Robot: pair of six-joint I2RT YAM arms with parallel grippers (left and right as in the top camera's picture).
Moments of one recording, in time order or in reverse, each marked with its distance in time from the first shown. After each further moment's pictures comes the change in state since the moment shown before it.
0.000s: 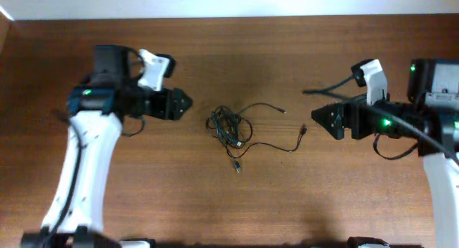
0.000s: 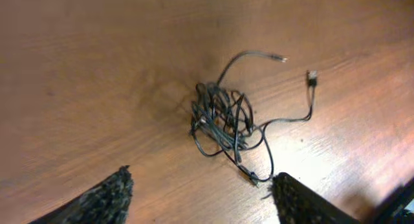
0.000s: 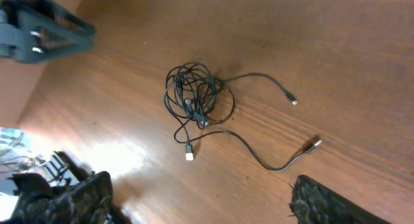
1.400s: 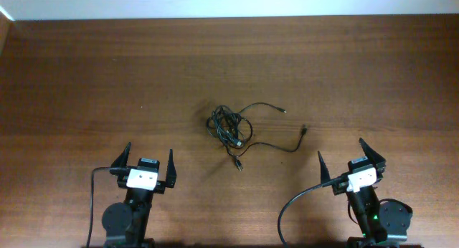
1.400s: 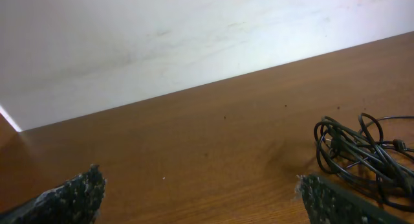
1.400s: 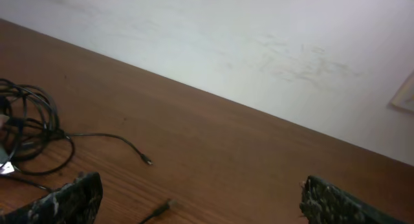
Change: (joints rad) left arm 0.084 -1.509 -1.366 0.901 -0.346 0.087; right arm 0.000 -1.276 -1.420 1.147 0.381 -0.064
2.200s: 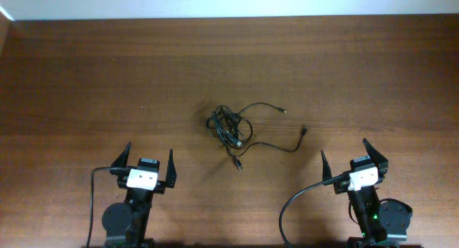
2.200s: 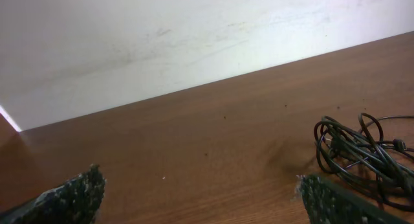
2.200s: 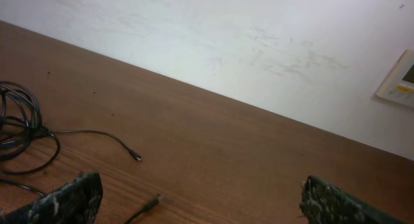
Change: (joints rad) left arm 0.000 0.000 0.000 -0.001 0.000 0.000; right arm 0.000 0.000 0.000 -0.011 0.053 -0.006
